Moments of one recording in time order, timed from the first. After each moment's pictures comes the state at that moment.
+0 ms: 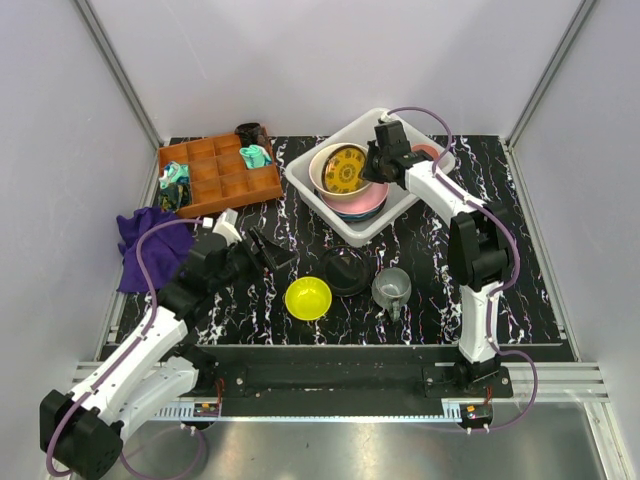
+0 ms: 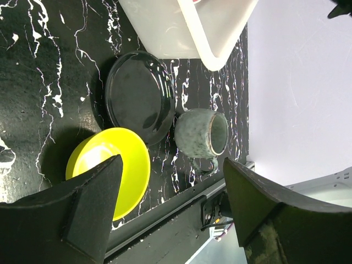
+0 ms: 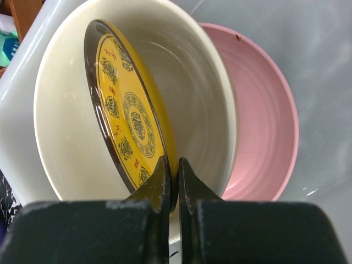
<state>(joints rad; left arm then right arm) -0.46 0.79 0.57 -0.21 0.25 -0.96 0.37 2.08 1.75 -0.39 0.01 0.51</state>
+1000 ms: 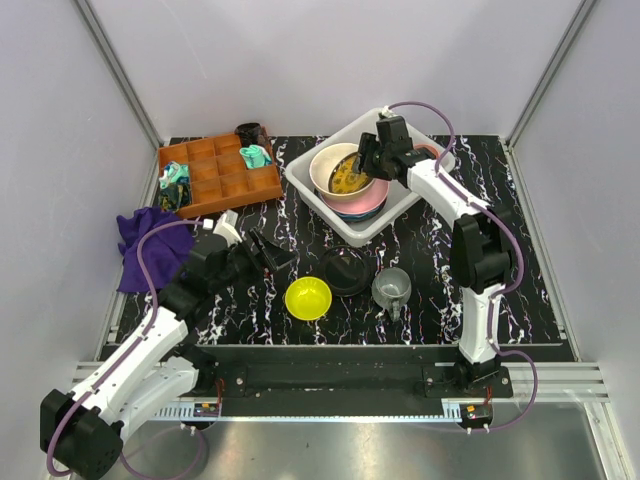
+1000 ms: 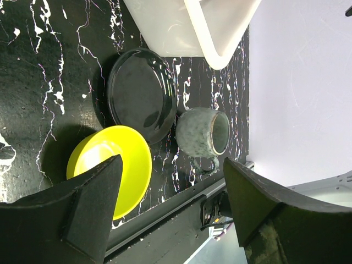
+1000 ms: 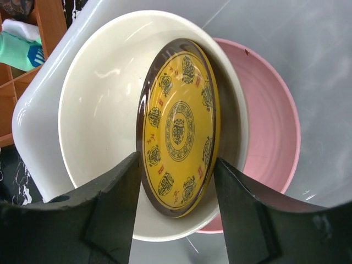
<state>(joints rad) -0.46 0.79 0.55 -0.21 0.25 -0.97 0.37 2.06 1.77 -0.38 -0.01 0.50</state>
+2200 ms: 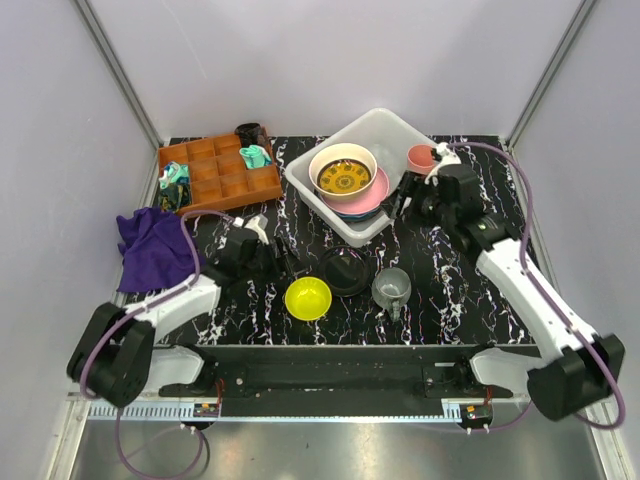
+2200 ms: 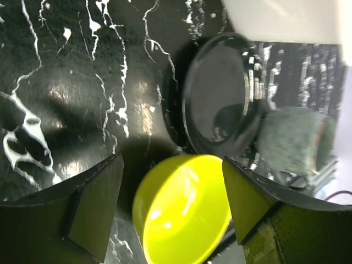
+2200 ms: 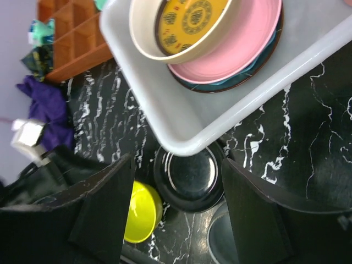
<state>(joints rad) -0.47 1.22 0.52 0.03 0.24 -0.78 0.37 1.21 1.13 -0.42 -0.10 0.55</state>
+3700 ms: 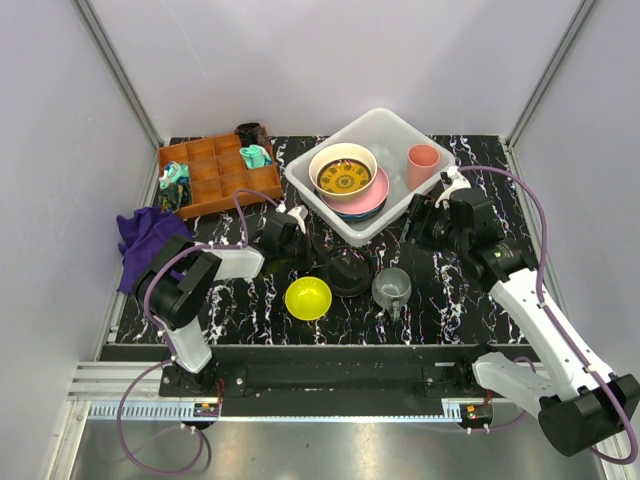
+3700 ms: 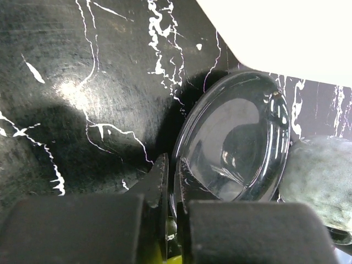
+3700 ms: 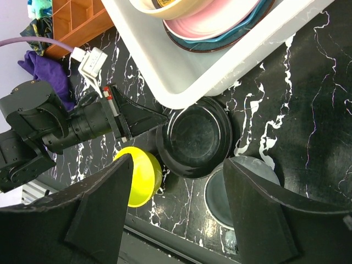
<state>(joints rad) -0.57 1.75 0.79 0.22 0.26 -0.69 0.37 1.00 0.99 -0.52 -0.15 0.58</state>
